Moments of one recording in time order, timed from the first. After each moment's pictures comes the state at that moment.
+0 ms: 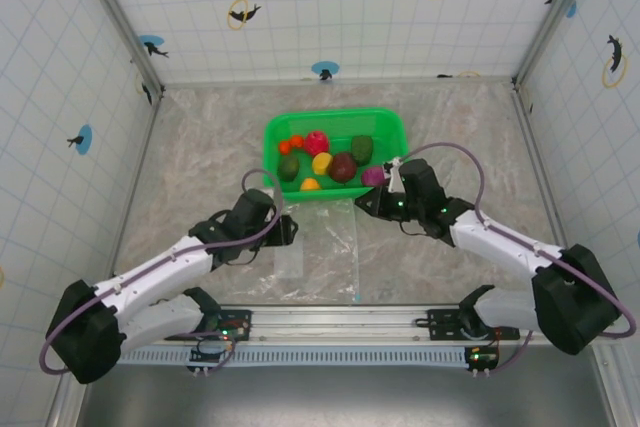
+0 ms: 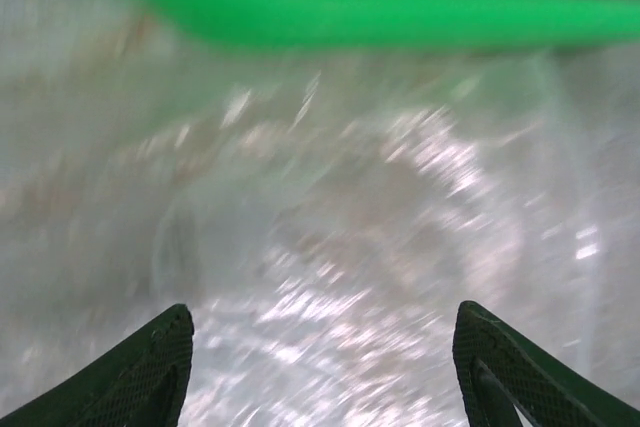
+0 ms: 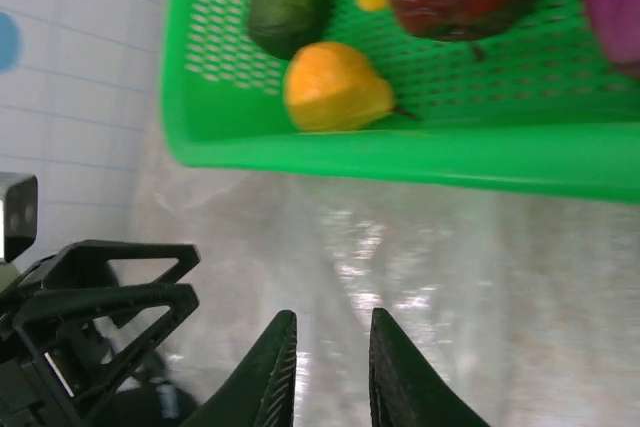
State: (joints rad) left arm -0.72 1.02 0.51 -0.42 0.04 -0.67; right arm 0.61 1.25 0.62 -0.06 -0.41 0.77
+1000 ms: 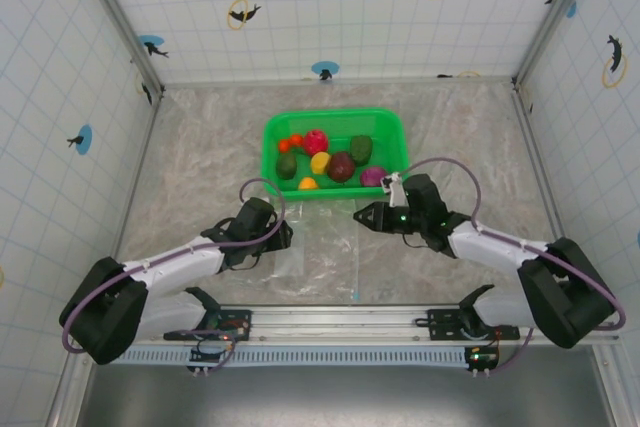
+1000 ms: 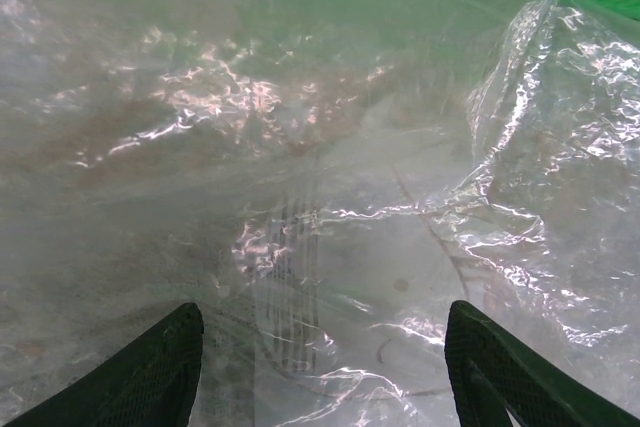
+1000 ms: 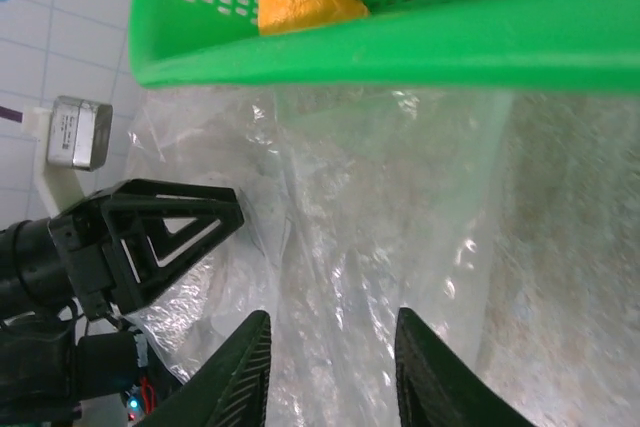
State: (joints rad) left arm -0.66 1.17 0.39 -0.17 0.01 -0.72; right arm 0.61 1.27 0.45 0.17 -0.51 0.74
